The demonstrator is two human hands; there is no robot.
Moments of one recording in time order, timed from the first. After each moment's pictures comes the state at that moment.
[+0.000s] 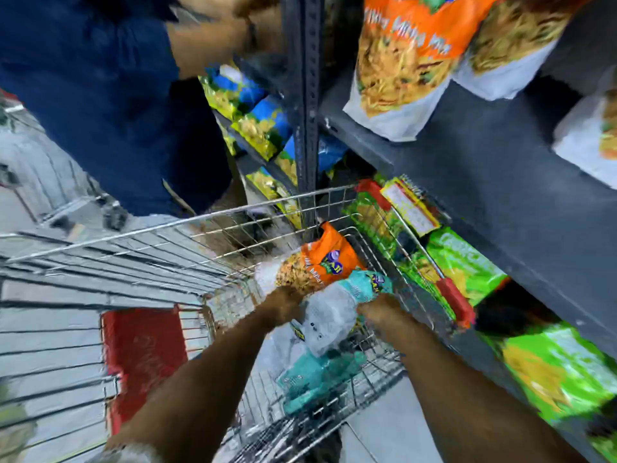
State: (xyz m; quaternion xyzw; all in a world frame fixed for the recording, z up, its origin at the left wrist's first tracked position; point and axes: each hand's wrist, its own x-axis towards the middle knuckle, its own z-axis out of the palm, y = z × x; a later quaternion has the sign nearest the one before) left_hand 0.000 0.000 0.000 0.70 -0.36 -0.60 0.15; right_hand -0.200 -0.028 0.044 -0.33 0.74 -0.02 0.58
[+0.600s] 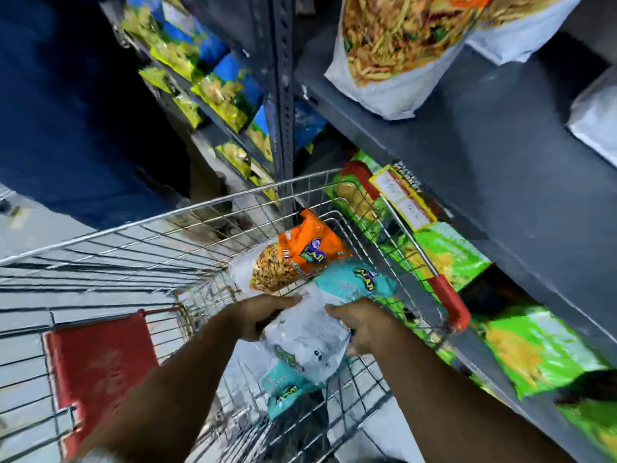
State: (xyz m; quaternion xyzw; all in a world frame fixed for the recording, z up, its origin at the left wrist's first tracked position) left_hand 0.010 -0.013 -0.035 0.51 -0.12 -0.85 0.07; right_hand -0.191 -0.029 0.046 -0.17 0.71 -0.07 0.68
